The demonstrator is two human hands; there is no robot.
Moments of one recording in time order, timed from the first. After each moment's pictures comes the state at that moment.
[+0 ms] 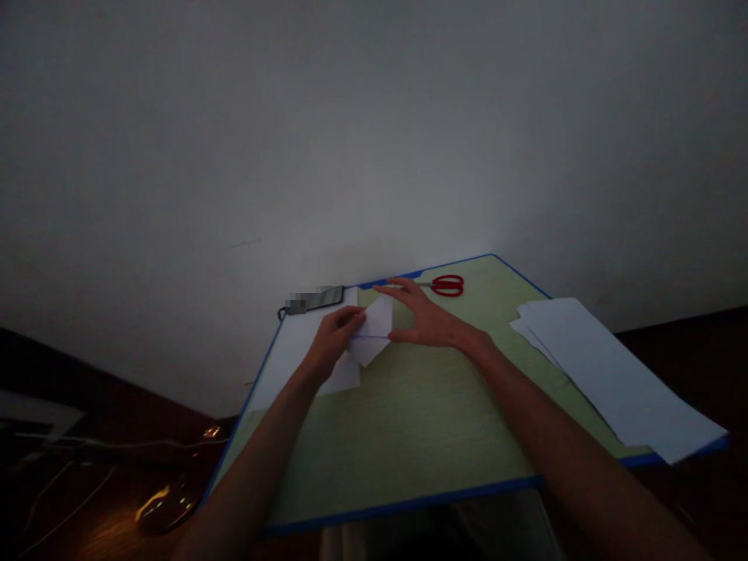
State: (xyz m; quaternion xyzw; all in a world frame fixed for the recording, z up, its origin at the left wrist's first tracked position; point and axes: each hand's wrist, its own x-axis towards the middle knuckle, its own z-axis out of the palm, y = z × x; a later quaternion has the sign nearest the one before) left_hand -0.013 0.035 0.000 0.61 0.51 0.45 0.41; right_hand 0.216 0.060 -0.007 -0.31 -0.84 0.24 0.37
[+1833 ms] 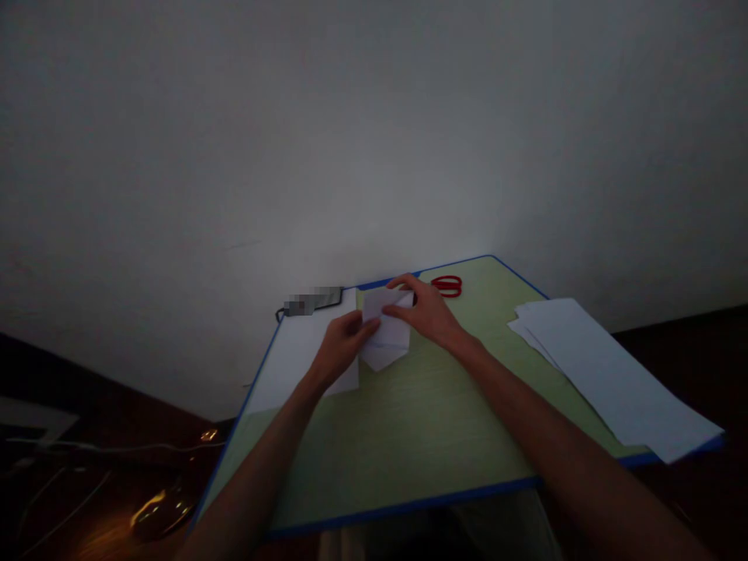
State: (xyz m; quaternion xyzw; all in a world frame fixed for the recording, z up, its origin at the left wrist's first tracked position) left_hand -0.002 0.025 0.001 0.70 0.49 0.41 0.32; right_hand 0.200 0.067 -0.005 -0.44 -0.71 0.24 0.49
